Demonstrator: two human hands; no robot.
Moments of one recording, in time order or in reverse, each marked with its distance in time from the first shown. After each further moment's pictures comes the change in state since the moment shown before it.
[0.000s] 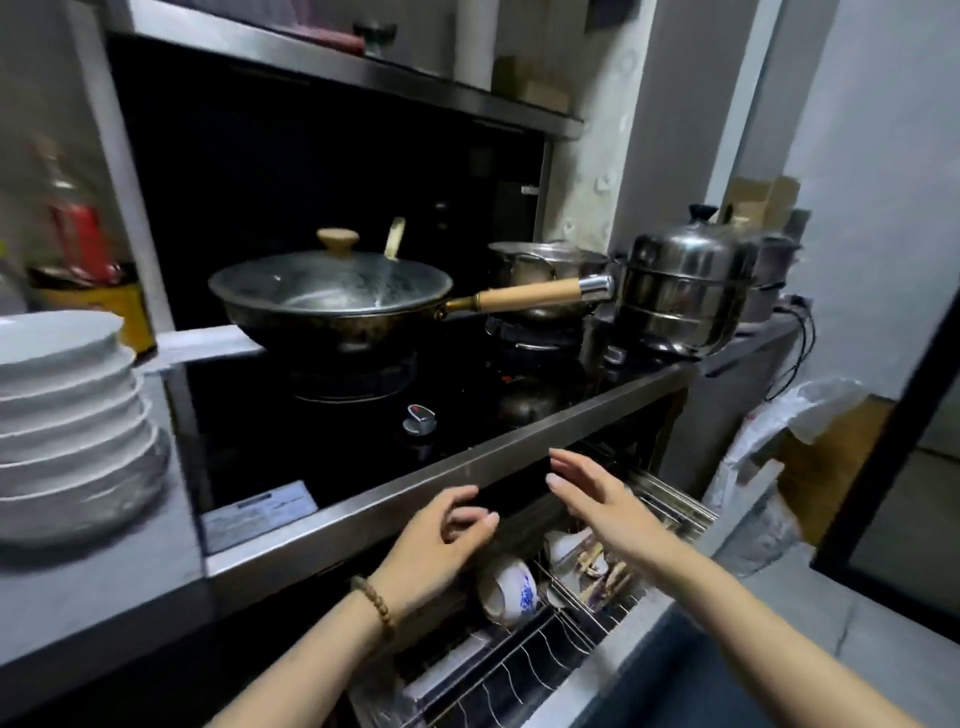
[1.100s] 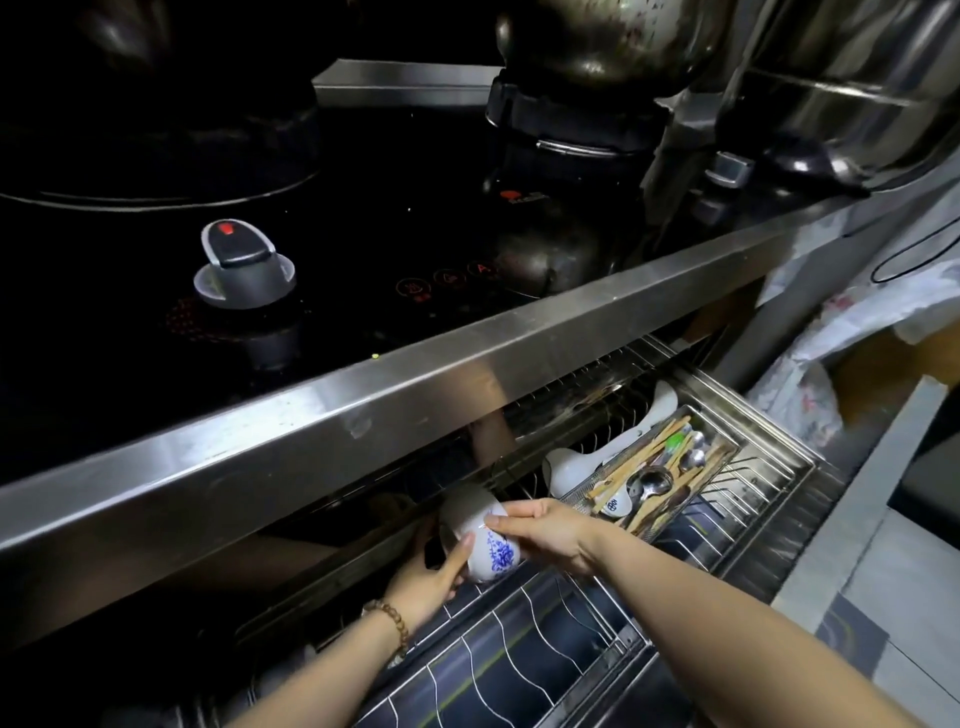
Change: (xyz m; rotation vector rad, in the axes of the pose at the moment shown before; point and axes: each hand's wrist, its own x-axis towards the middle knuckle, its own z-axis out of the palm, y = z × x) left_hand 0.129 -0.279 0.135 -0.128 0.067 -0.658; right_hand 0.169 0.280 0.071 0.327 -0.439 0.723
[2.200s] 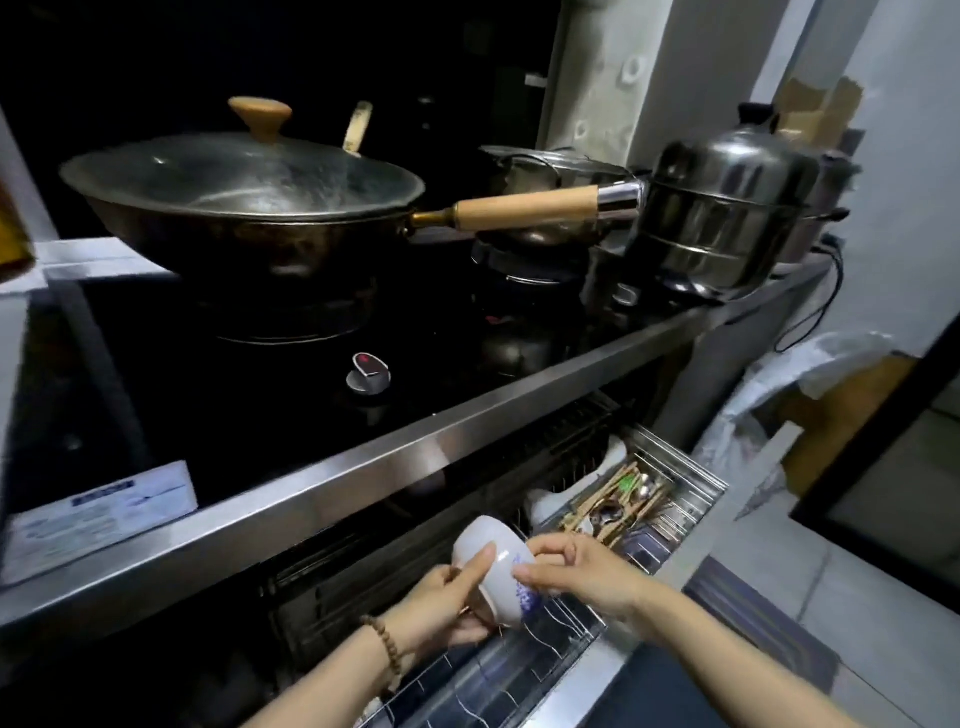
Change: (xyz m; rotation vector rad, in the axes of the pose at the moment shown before) left_hand -0.161 0.090 -0.040 -0.250 -0.351 -0.038; right_hand -0.193 -0.024 0.048 -0.131 0.013 -0.353
